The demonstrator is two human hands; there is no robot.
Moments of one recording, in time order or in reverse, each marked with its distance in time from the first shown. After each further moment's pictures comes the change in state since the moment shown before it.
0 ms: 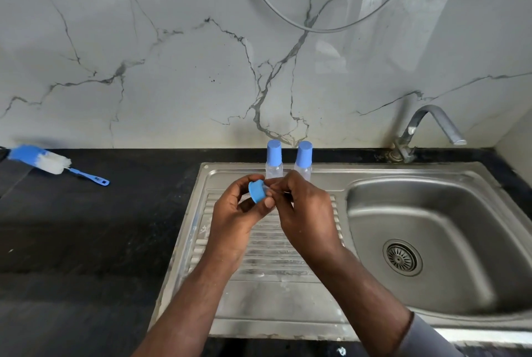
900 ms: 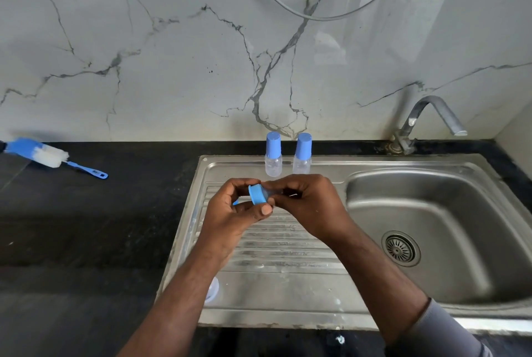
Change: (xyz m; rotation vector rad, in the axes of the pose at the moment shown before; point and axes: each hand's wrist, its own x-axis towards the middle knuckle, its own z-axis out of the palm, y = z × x) left_hand -0.005 -0.004 -0.019 0.161 -0.030 -0.031; right_hand 0.008 0.019 -0.017 0.285 -0.346 0.195
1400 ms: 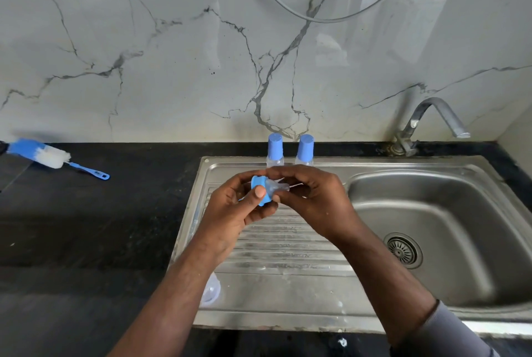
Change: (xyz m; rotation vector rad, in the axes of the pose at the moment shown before) left_hand 0.003 0.023 0.005 -0.151 -0.067 -0.093; right_hand 0.003 -0.009 -0.007 0.078 0.044 -0.160
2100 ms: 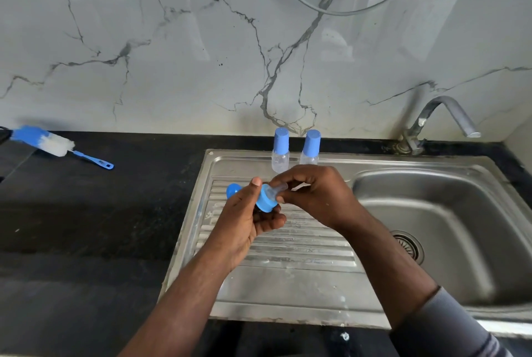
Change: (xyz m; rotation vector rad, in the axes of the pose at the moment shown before) left_hand -0.009 -0.010 0.007 -0.110 0.107 -0.233; right_hand 0.010 0.014 0.001 -0.100 -0.151 0.046
